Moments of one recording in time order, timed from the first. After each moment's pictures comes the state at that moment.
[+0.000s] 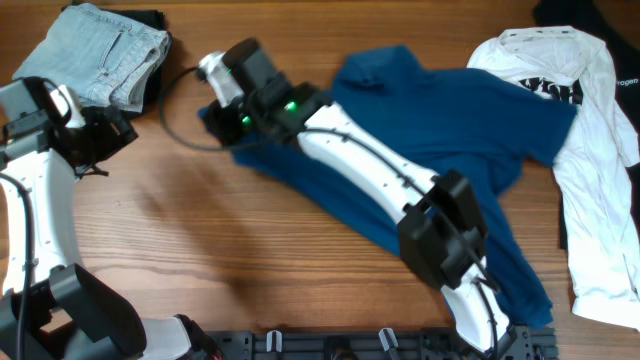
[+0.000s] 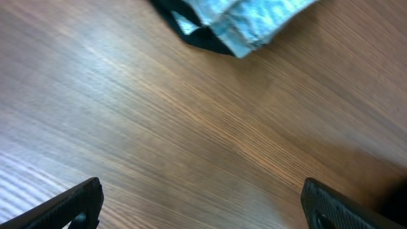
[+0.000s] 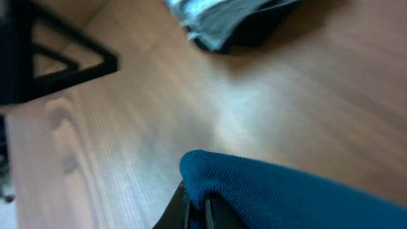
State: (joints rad) left arm 0.46 1.58 1.25 -0.77 0.16 -0.19; right arm 0.81 2.22 1.97 -0.49 -0.38 0.21
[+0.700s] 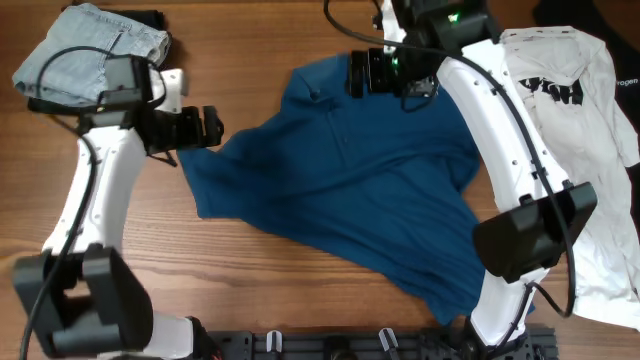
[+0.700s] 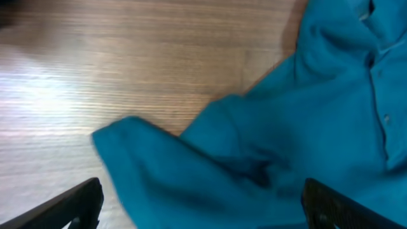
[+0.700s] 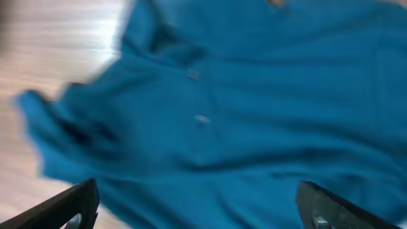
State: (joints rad) left arm 0.09 1.65 1.25 -0.78 0.25 -0.01; right arm 0.34 2.02 2.07 -1.31 -0.15 0.27
